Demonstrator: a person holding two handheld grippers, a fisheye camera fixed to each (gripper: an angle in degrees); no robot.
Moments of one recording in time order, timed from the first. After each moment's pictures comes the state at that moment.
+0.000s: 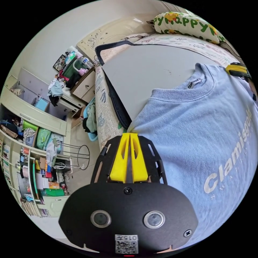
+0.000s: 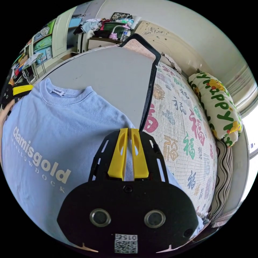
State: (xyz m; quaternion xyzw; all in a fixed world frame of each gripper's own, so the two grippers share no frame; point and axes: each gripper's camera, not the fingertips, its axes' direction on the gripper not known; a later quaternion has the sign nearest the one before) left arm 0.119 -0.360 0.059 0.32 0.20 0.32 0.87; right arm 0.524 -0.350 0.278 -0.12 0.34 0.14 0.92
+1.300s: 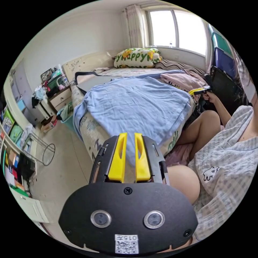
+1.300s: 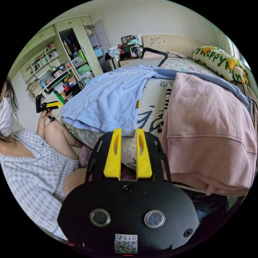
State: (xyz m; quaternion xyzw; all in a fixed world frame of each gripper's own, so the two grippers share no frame) left arm -0.237 0.095 0.198 0.40 0.41 0.36 0.73; right arm 0.174 0.123 -0.037 0.04 0.12 0.18 0.97
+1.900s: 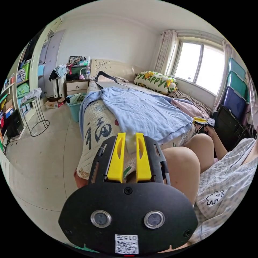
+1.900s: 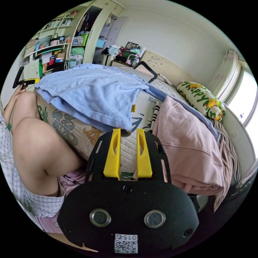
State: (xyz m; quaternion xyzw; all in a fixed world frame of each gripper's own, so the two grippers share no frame) left arm -0.239 0.108 0.307 0.40 0.53 0.22 0.71; right arm 0.108 0.138 -0.025 0.00 0.35 0.06 0.93
